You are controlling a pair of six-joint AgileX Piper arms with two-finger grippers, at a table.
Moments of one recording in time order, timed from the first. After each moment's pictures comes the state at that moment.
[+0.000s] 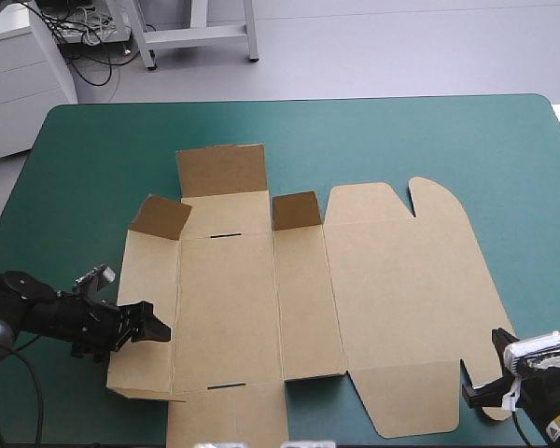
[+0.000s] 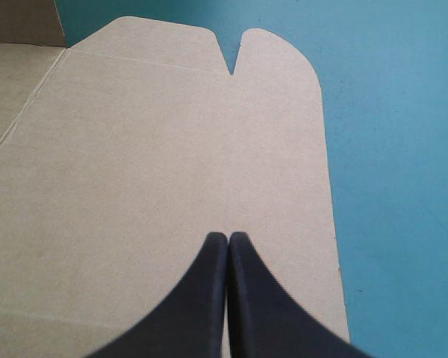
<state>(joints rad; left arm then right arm) 0.32 1.30 -0.63 -0.69 1.20 0.46 0.26 0.16 -0.41 -0.12 0.75 0.00</state>
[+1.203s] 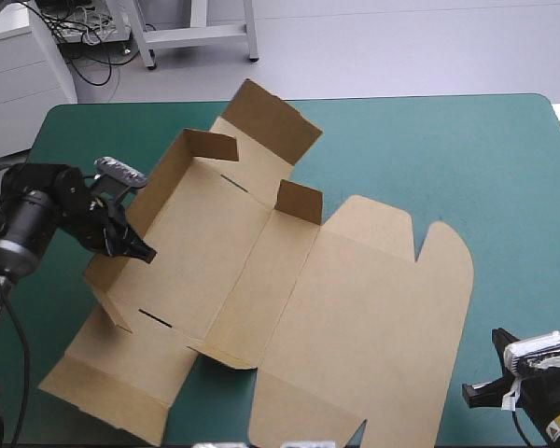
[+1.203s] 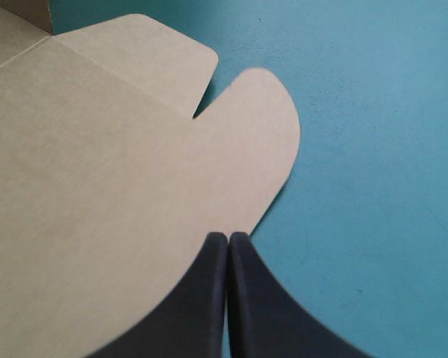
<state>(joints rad) -0.14 1.41 -1.32 -0.02 1.24 0.39 0.26 0.16 -0.41 -0.12 0.75 0.00</state>
